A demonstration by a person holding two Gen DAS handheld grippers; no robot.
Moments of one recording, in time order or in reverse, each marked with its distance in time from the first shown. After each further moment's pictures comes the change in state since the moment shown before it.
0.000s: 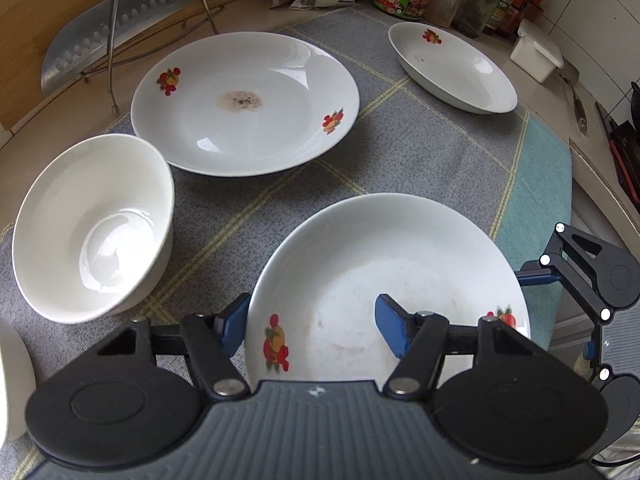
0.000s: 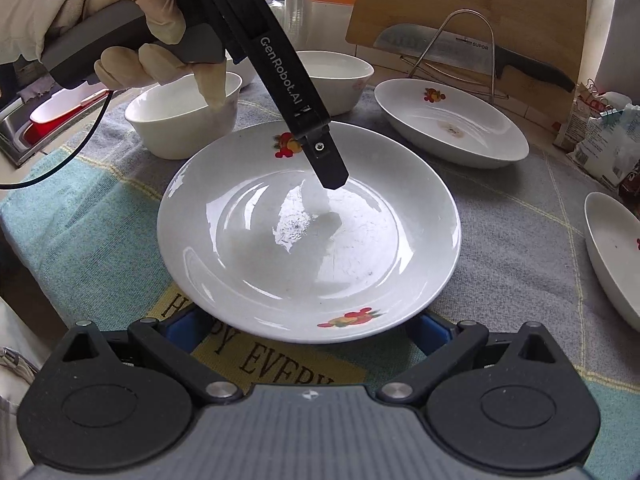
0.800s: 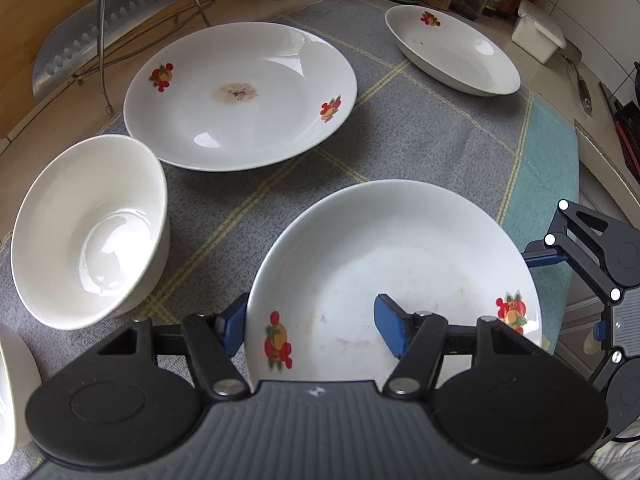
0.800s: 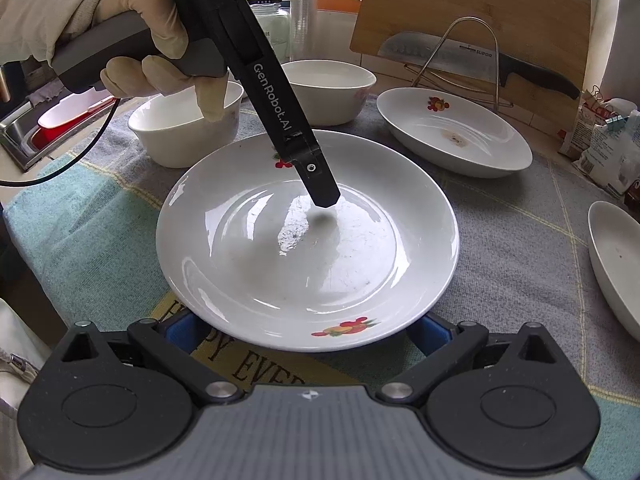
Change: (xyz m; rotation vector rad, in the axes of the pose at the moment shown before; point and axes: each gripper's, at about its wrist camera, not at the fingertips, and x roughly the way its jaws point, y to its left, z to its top) left arm 0.005 -0.006 0.001 0.036 0.038 0.030; right arm -0.002 -0.005 0.002 -0.022 -0.023 0.032
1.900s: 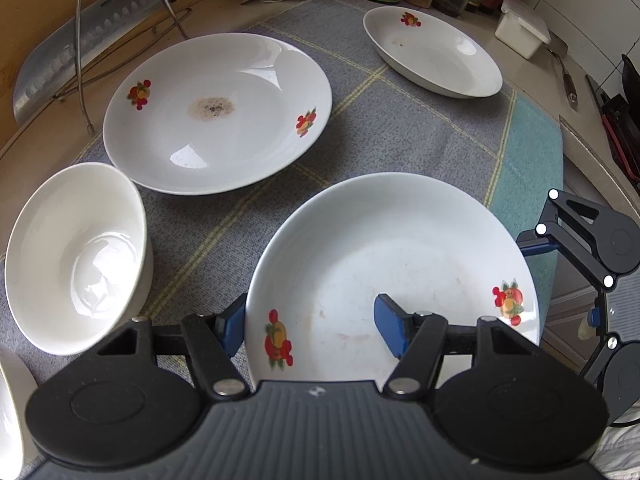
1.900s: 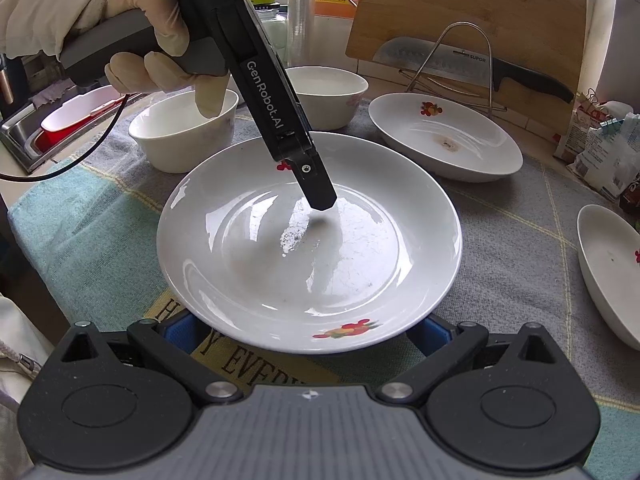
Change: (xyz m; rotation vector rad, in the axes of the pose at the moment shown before) left arm -0.005 -0.009 0.012 0.034 0.010 -0.026; right arm -0.009 -0.004 0.000 -0.003 -0.005 0.002
